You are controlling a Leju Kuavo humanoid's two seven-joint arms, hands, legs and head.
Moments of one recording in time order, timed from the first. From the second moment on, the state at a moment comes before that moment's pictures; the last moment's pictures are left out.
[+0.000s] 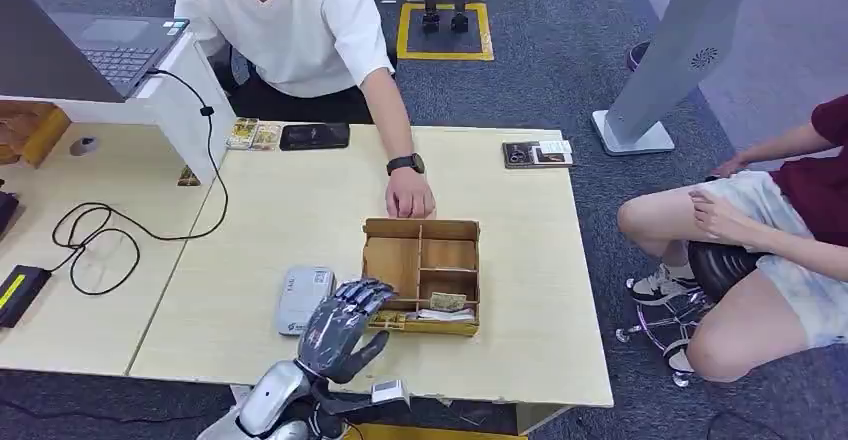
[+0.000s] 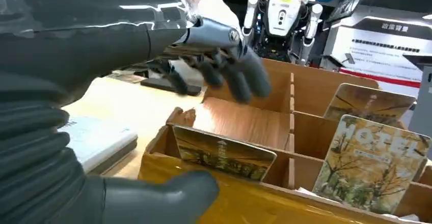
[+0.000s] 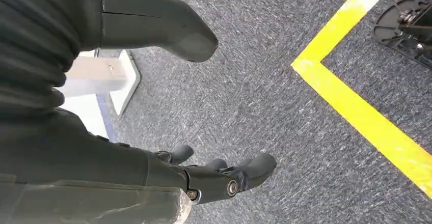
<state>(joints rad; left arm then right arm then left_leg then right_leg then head) -0.27 0.12 -0.73 -1.12 -0.92 0.57 -0.18 -0.06 -0.33 1.56 -0.51 -0.76 -0.44 0.12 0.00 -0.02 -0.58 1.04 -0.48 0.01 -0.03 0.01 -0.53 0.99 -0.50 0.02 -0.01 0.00</state>
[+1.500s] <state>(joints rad) -0.38 0.07 -0.63 -1.31 -0.76 0.67 -0.12 -0.05 -0.32 1.55 -0.51 -0.72 -0.46 0.15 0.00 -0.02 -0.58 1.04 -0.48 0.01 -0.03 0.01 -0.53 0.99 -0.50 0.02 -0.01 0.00</state>
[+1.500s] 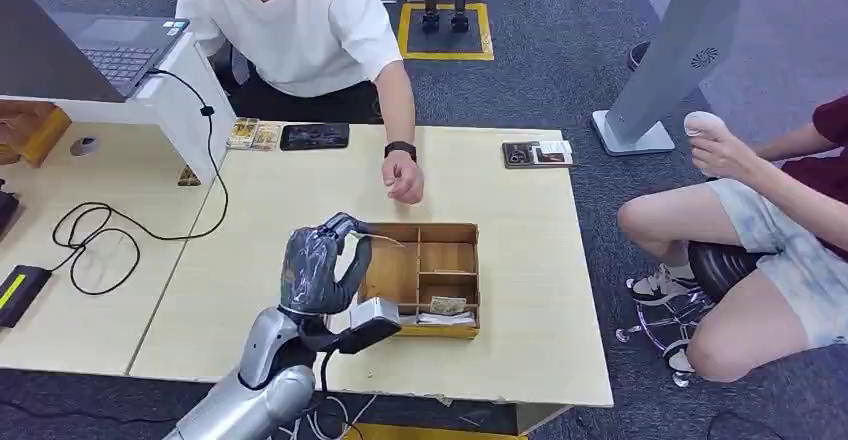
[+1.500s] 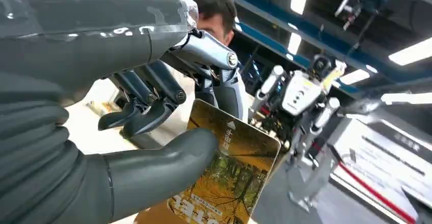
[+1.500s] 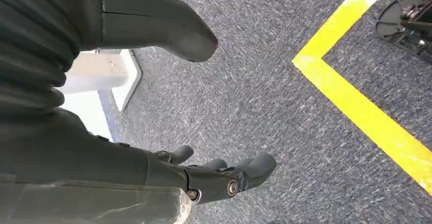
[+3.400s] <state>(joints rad) -0.52 -0.08 -0.60 -1.15 -0.70 0.61 0.00 -0.03 -0.28 1.51 -0.51 -0.74 -0.48 0.17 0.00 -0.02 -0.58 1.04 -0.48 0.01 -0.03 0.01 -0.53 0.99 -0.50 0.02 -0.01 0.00</state>
